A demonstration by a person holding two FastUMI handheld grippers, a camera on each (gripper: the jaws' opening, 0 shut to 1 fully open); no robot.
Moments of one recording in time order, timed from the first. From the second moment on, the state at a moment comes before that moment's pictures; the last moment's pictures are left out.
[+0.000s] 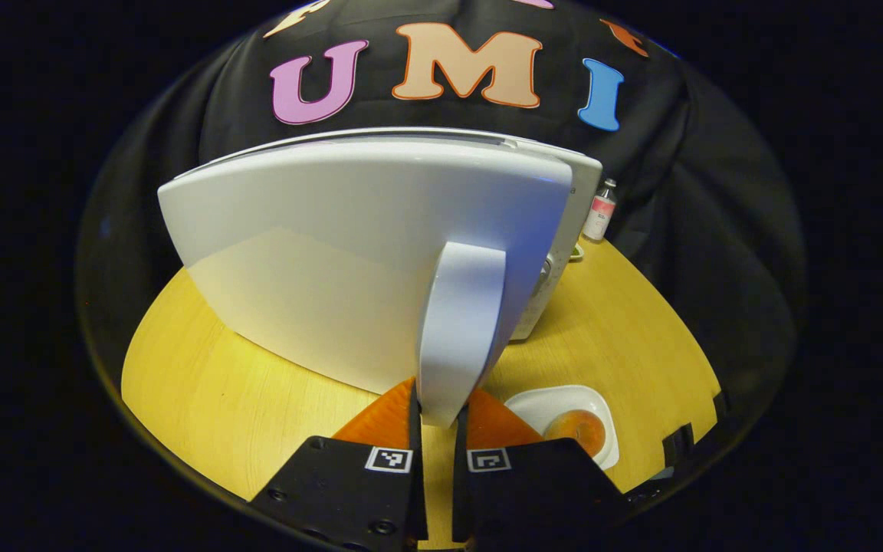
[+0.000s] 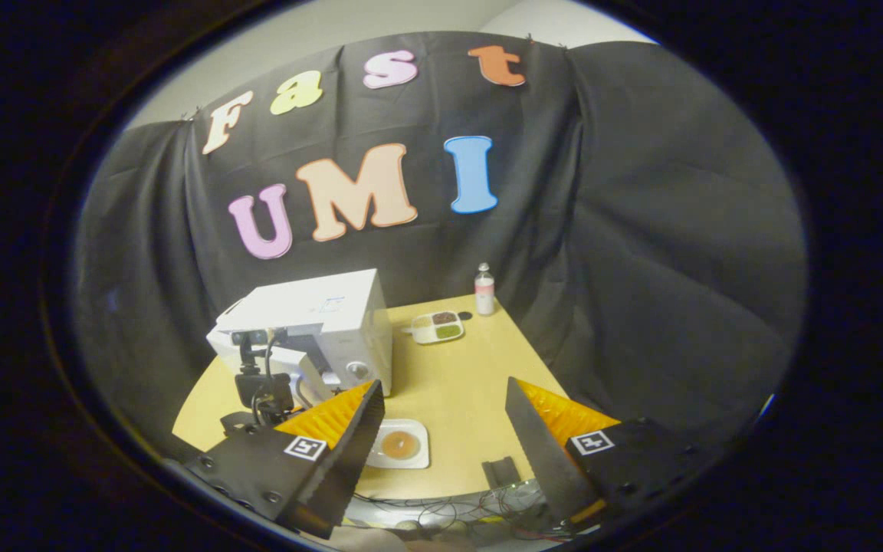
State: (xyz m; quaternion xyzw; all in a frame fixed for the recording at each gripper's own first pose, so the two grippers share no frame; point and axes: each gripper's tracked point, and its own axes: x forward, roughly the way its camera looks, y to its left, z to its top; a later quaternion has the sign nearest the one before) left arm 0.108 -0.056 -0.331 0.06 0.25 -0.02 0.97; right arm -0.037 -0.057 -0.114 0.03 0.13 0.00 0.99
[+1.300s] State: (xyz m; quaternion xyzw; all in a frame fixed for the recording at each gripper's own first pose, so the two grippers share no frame) left arm -0.037 0.085 -0.282 -0.04 0.23 0.10 0.97; right arm -0.003 0.029 -0.167 -0.03 0.19 0.15 0.97
